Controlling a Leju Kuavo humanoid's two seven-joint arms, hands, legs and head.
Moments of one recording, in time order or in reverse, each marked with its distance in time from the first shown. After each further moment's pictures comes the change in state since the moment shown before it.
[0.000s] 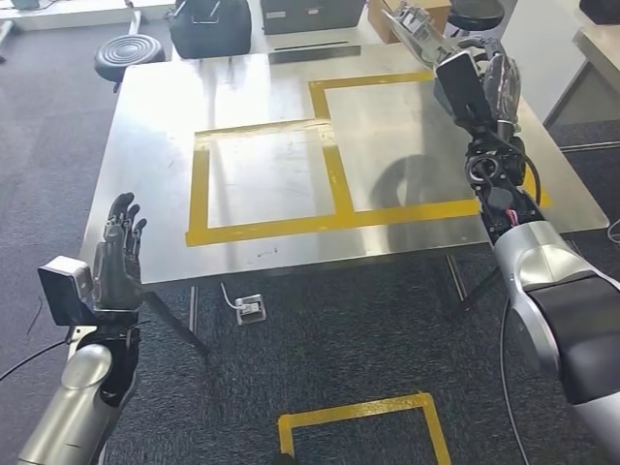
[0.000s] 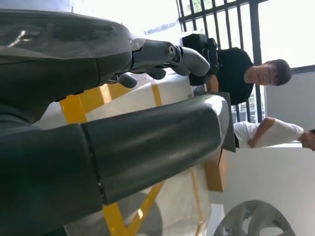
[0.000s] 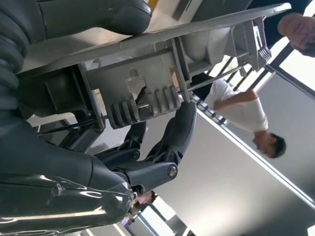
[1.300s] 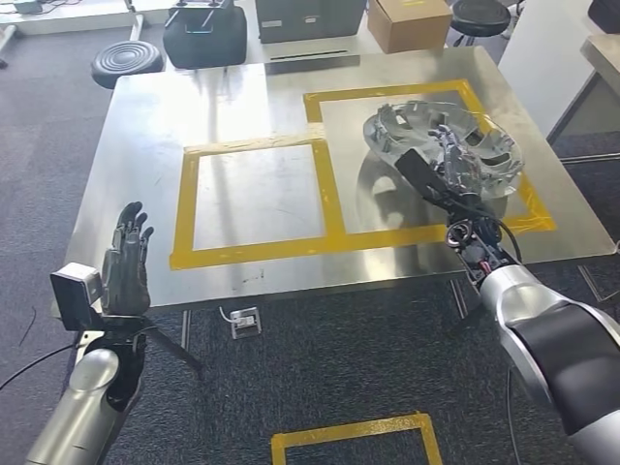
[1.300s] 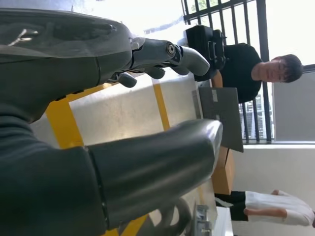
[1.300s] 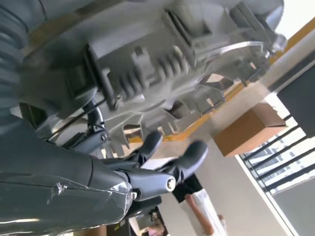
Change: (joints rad) left arm 0.009 -0.007 0.000 0.042 -0.001 -0.001 -0.027; right arm 0.134 0.038 0.097 0.214 0.095 0.014 0.019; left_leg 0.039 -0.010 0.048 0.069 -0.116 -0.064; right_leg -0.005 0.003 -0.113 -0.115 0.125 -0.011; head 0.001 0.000
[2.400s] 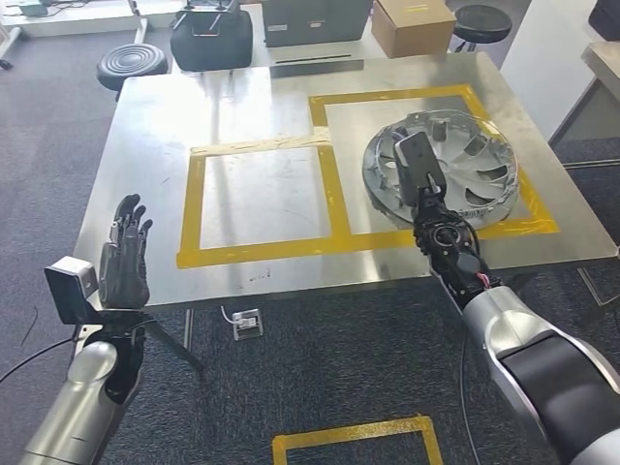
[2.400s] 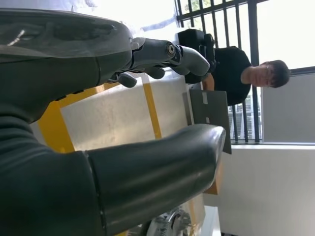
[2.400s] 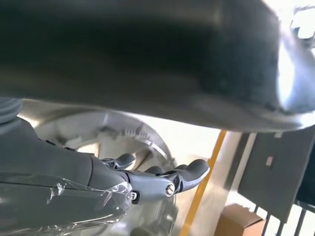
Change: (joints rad) left arm -0.027 0.000 0.000 0.018 0.029 -0.015 -0.020; right arm 0.151 0.047 0.001 -0.395 -0.562 0.342 0.115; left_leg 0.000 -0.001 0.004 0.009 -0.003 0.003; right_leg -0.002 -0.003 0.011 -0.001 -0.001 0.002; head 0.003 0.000
